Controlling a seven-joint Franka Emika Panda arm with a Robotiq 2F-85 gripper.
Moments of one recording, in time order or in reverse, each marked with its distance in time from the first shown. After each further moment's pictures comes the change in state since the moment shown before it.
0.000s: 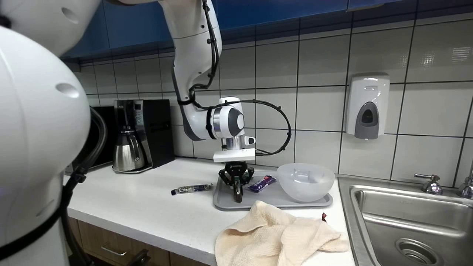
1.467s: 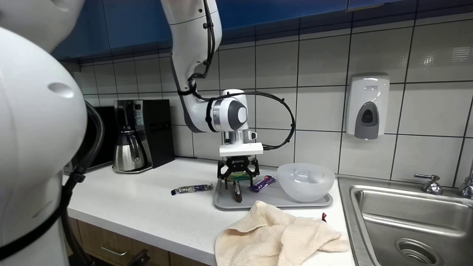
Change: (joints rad) arm -0.030 -0.082 0.006 -0.062 0.074 -0.026 -0.232
